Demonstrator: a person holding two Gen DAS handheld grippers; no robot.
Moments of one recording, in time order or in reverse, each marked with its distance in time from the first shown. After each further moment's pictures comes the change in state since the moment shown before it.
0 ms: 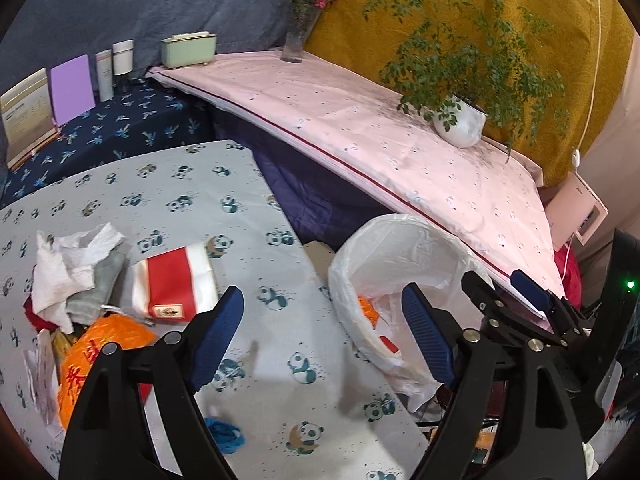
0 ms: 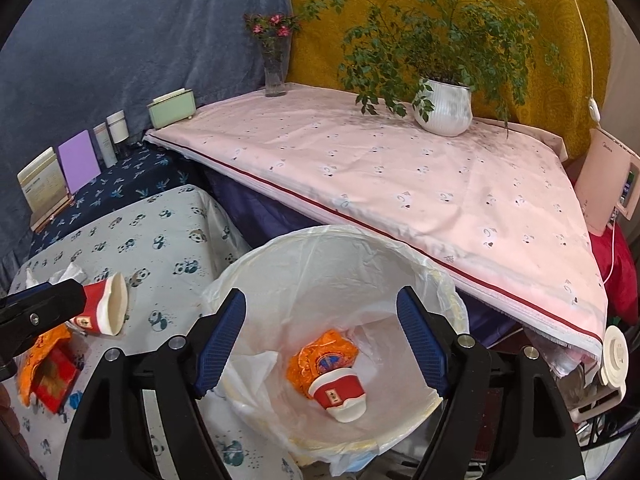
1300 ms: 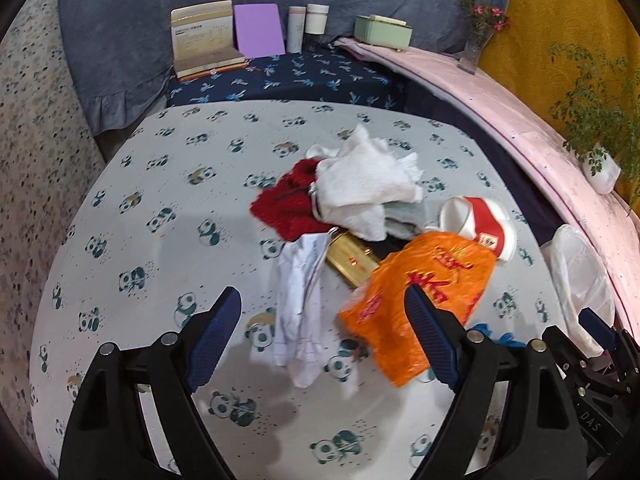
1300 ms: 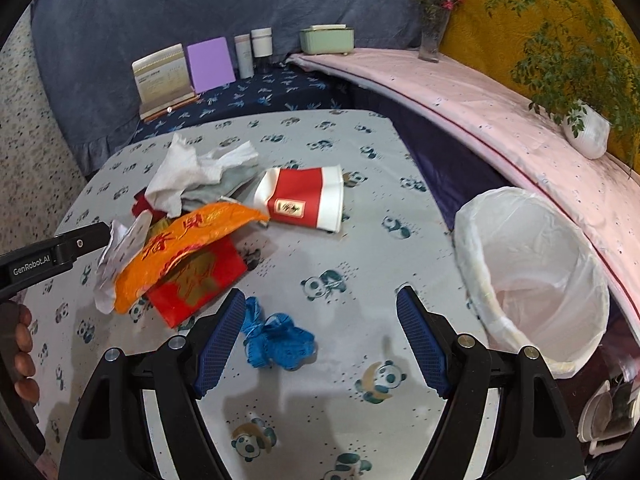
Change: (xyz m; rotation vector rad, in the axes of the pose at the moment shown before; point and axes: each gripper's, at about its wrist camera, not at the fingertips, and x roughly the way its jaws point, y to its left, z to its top) left arm -0.086 0.208 -0.092 -0.285 0.020 0.402; right arm -0.032 0.182 -0.080 -0.304 0.155 0.289
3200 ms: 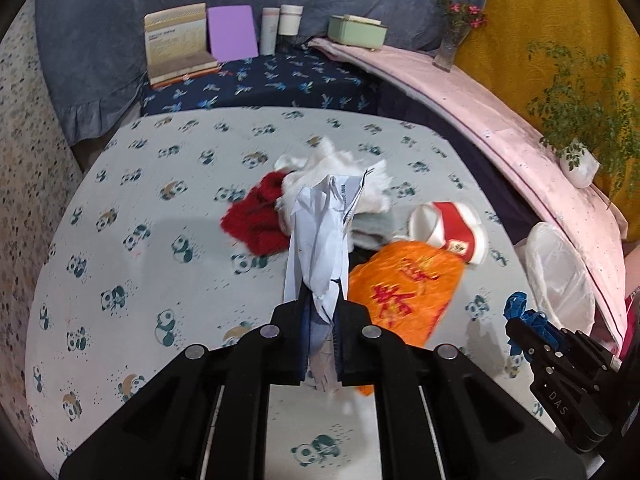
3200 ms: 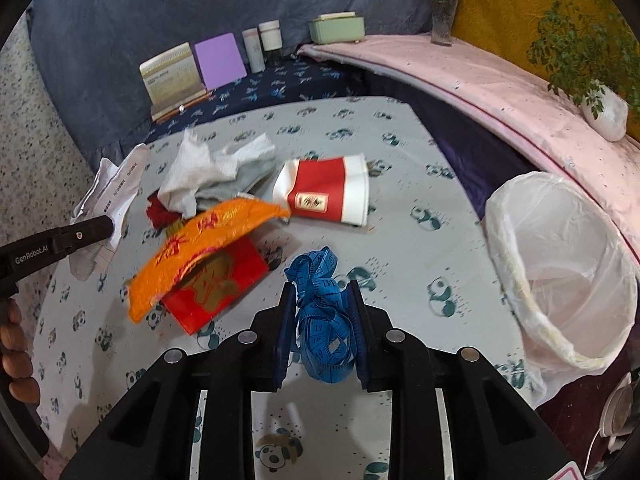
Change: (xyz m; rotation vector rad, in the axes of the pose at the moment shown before) left arm -0.008 -0.019 0.017 0.045 -0.002 -0.096; right arm 0.009 -0.005 0.005 0.051 0.019 0.085
